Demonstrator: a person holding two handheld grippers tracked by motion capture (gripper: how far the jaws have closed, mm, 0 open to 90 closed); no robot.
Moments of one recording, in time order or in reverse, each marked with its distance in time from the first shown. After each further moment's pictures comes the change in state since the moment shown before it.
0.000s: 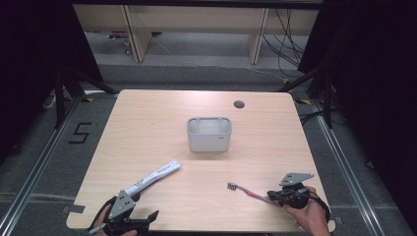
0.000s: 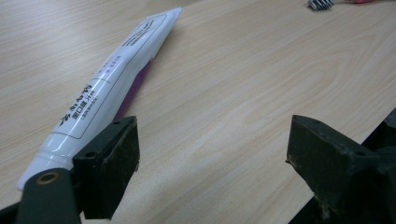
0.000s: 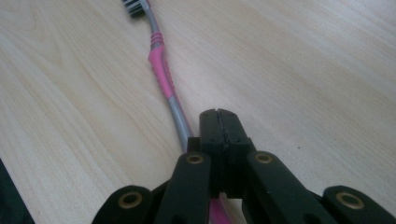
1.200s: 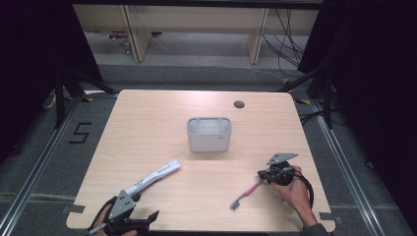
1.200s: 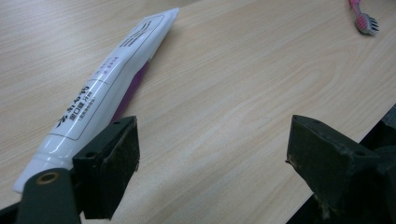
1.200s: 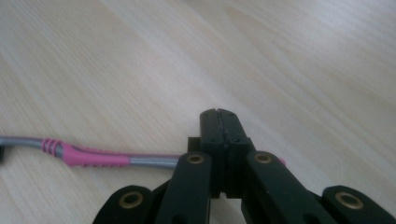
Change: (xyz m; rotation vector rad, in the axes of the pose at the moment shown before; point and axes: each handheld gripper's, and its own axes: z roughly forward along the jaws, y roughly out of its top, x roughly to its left) left arm 0.000 0.001 0.000 0.005 -0.004 0.012; right arm -0.029 0.048 0.037 -0.021 -0.050 -0.007
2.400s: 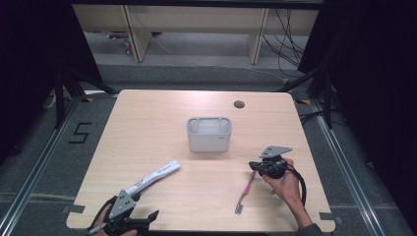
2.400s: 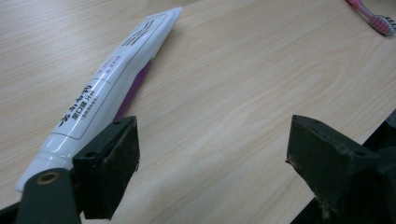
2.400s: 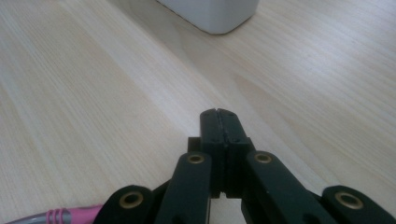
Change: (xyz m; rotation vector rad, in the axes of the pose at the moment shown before) left arm 0.001 0.000 0.001 0.004 0.006 -0.010; right arm 0.008 0.029 0.010 -0.108 0.015 -0.026
